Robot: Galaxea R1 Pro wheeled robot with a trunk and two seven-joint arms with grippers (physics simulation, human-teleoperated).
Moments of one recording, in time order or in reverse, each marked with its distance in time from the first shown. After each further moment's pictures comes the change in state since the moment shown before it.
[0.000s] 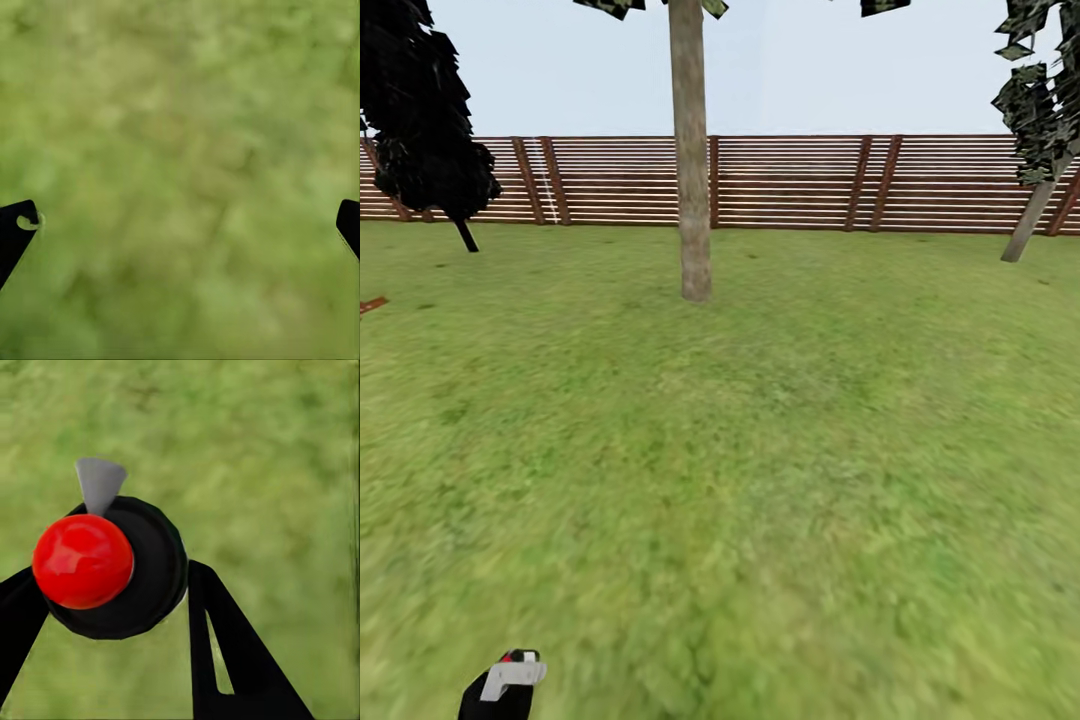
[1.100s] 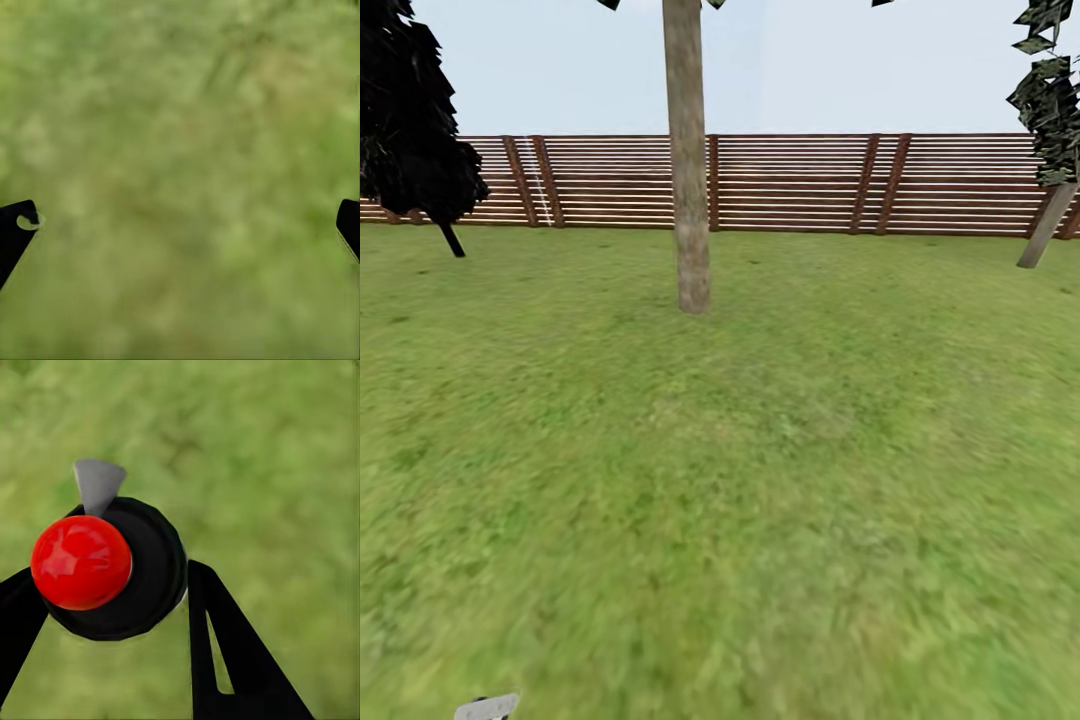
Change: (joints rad) left arm 0.009 0.013 0.080 0.118 0.101 0.018 0.004; right arm 0.000 -0.002 -0.001 0.000 -0.001 0.000 0.000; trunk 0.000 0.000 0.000
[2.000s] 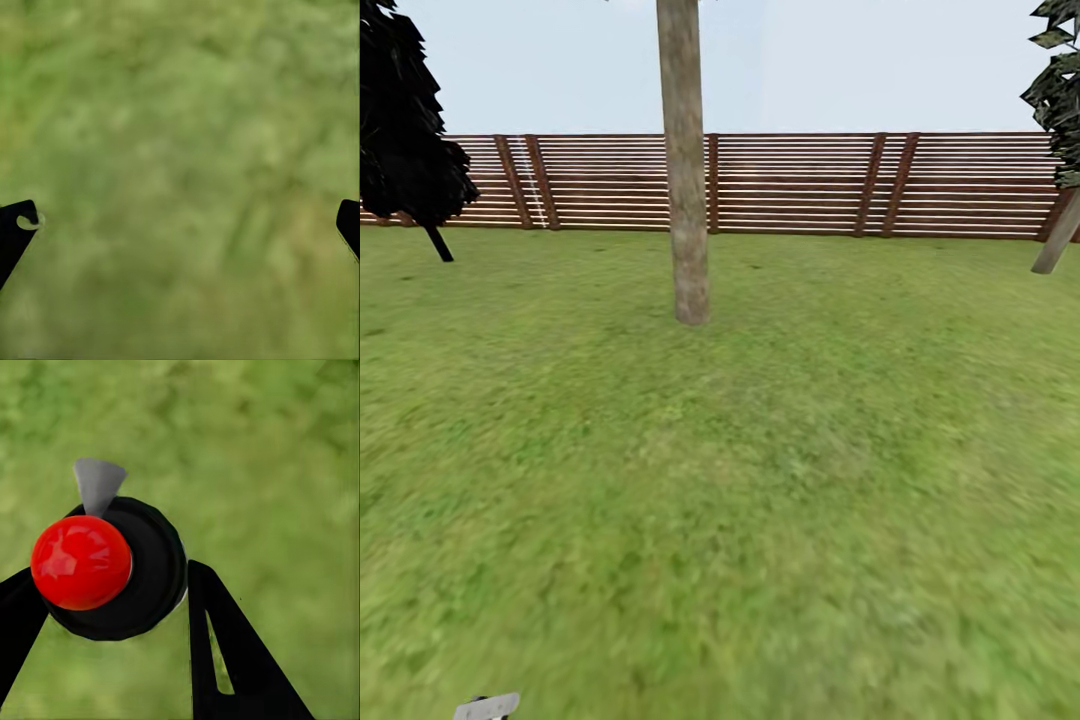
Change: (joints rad) left arm 0.001 0.000 0.001 -0.002 0.000 -0.005 -0.001; right arm 0.000 0.000 0.000 0.000 0.000 0.000 0.000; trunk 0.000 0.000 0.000
